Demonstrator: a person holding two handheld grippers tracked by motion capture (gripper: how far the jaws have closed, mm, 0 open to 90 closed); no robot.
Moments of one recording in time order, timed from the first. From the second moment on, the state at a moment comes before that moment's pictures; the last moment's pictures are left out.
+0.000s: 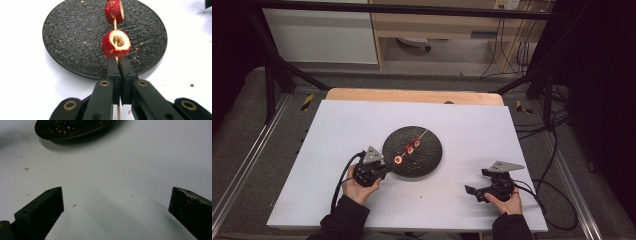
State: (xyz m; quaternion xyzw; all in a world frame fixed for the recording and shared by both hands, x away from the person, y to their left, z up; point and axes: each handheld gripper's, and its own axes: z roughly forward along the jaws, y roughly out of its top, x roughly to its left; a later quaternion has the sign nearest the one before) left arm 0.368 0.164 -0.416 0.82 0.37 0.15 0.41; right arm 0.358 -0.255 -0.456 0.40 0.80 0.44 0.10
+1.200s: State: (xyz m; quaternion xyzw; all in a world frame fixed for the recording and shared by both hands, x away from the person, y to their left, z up) left arm 0.331 0.216 -0.433 0.81 0.36 0.13 0.45; right arm 0.365 -0.198 -0.437 0.40 0.79 0.46 0.09
